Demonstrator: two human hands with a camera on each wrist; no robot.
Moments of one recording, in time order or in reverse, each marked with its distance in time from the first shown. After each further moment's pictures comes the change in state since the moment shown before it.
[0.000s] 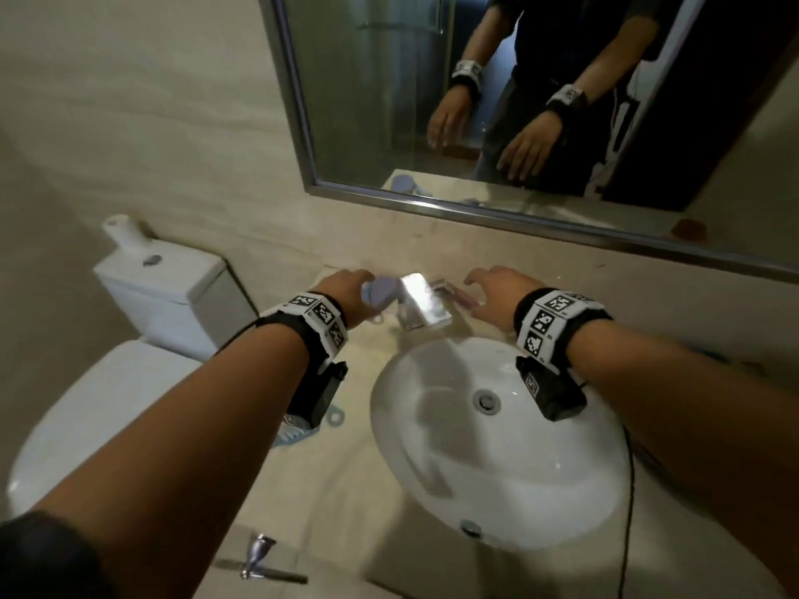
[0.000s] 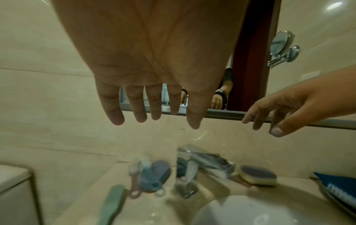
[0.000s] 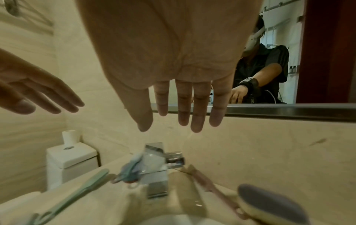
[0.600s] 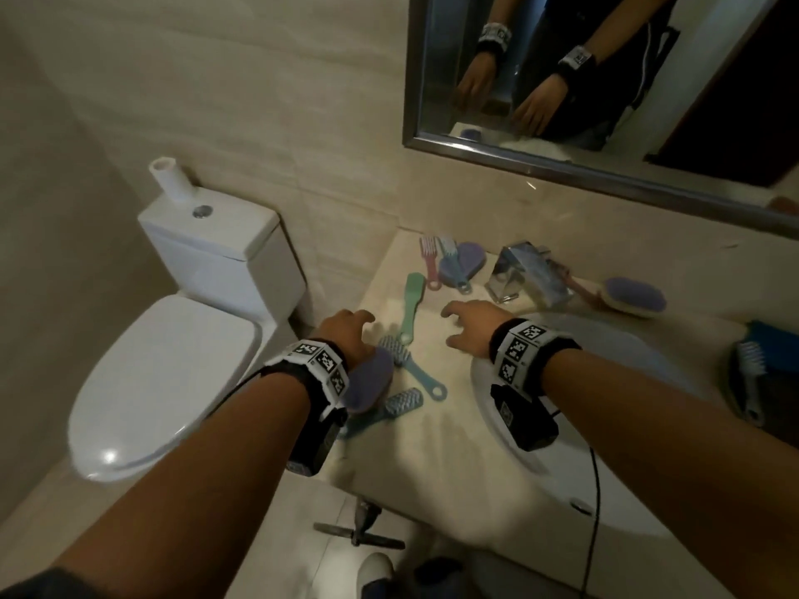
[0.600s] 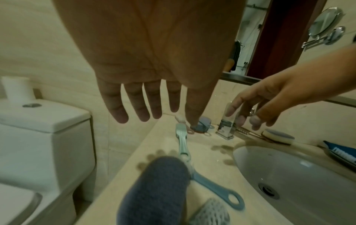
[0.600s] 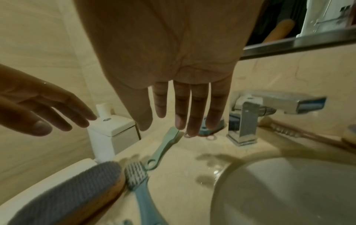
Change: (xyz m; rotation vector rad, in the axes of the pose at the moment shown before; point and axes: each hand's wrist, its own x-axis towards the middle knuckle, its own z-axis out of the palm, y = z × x) left_hand -0.016 -0.216 0.056 -0.062 -0.167 -0.081; right_hand 0.055 -0.190 0.112 0.038 -0.270 -0.019
